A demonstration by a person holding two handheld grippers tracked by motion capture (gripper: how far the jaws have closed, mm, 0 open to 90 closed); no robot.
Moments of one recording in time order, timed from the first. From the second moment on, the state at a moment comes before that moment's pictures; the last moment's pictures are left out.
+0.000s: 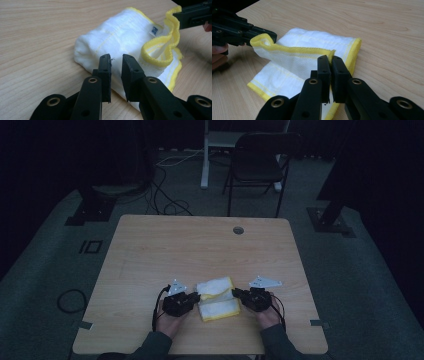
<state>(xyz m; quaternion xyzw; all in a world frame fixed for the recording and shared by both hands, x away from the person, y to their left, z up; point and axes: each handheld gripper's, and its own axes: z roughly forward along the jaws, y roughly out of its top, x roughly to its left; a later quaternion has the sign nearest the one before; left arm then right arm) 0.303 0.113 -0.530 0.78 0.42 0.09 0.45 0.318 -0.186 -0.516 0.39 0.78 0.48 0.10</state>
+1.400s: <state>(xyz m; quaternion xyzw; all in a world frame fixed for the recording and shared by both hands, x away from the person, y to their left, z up) 0.324 0.114 -0.543 0.80 0.42 0.11 0.41 0.321 -0.213 -0.522 0.41 0.77 0.48 0.11</state>
